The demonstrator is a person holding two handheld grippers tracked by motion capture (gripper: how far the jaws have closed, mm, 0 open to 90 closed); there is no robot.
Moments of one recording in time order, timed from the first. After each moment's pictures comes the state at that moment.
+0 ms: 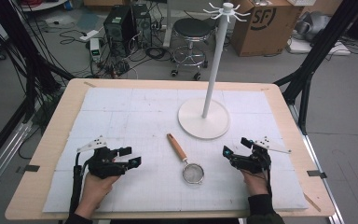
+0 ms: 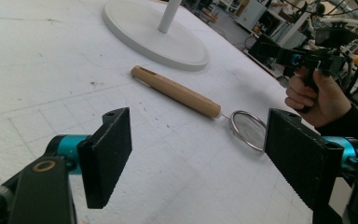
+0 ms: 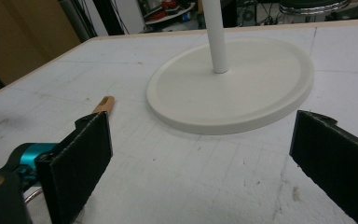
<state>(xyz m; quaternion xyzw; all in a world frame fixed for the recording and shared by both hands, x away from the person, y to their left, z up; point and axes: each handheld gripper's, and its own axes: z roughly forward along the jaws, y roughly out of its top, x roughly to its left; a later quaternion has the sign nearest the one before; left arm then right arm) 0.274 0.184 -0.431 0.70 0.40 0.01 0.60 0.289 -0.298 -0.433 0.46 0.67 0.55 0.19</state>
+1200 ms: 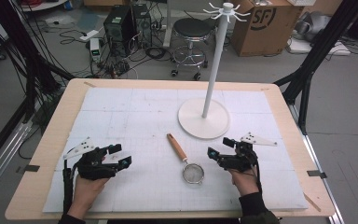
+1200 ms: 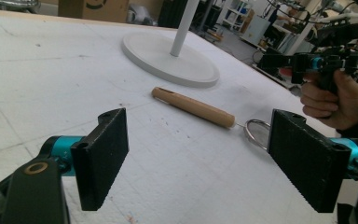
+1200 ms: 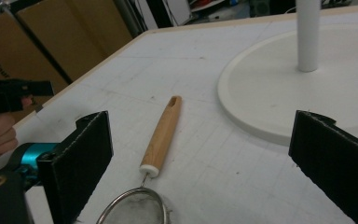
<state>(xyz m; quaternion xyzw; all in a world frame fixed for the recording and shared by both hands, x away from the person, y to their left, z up) 0.266 0.208 -0.431 0.69 0.37 0.08 0.62 0.293 -0.258 -0.419 0.43 0.69 0.57 0.09</state>
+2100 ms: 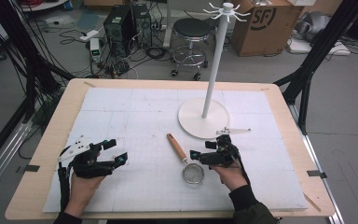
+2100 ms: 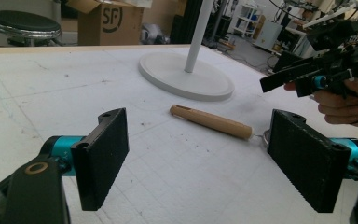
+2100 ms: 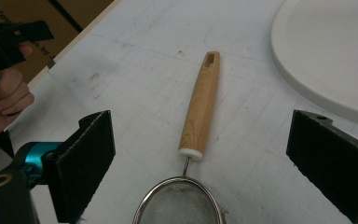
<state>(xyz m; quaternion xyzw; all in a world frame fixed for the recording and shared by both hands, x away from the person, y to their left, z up) 0.265 0.216 -0.423 0.68 0.35 0.13 0.63 0.312 -0.208 -0.411 0.44 0.76 0.48 0.00</state>
